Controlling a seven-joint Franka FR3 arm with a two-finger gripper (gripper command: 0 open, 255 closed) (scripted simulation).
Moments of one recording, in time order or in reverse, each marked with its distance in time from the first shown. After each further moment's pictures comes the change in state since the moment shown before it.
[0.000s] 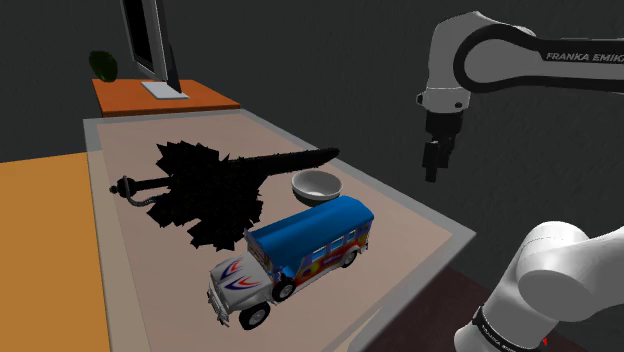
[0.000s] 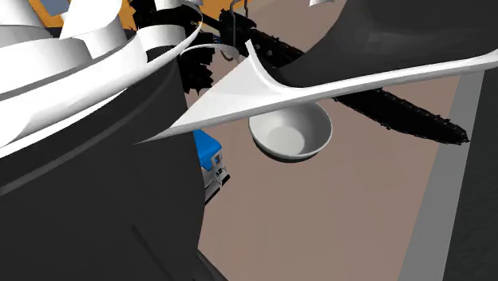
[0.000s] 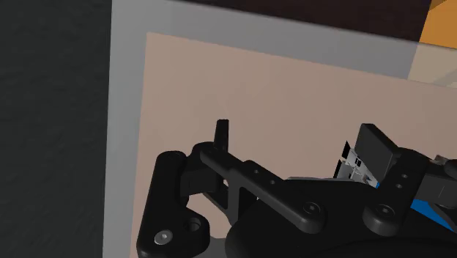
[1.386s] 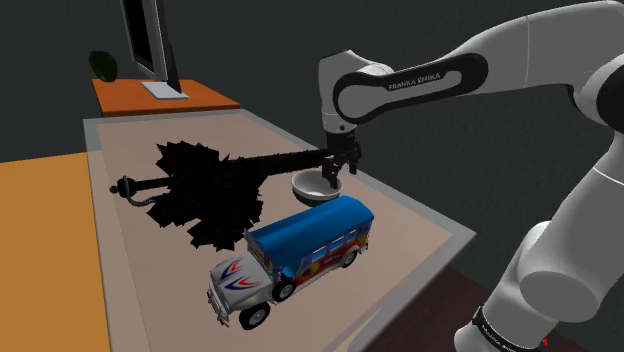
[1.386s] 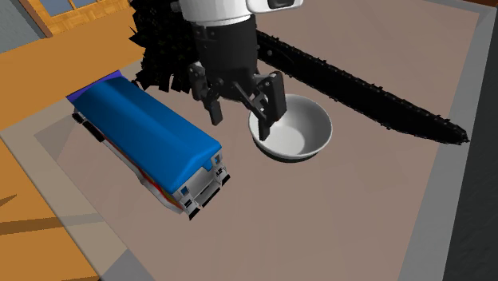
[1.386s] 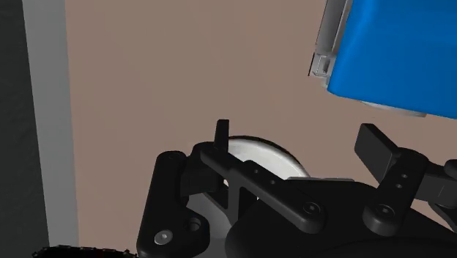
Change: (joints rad) arm 0.031 0.673 0.173 0.355 -0.045 0.323 0.274
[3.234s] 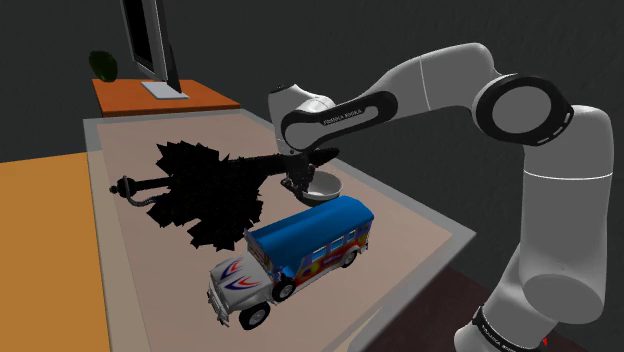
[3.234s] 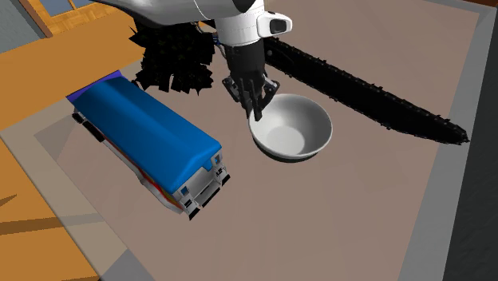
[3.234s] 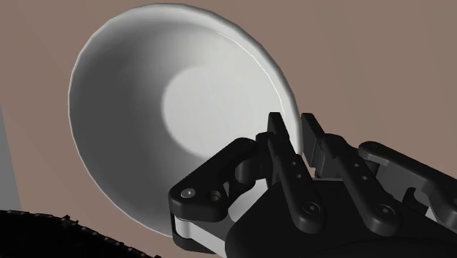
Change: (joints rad) arm 0.058 0.448 0.019 0.345 -0.133 0.085 0.146
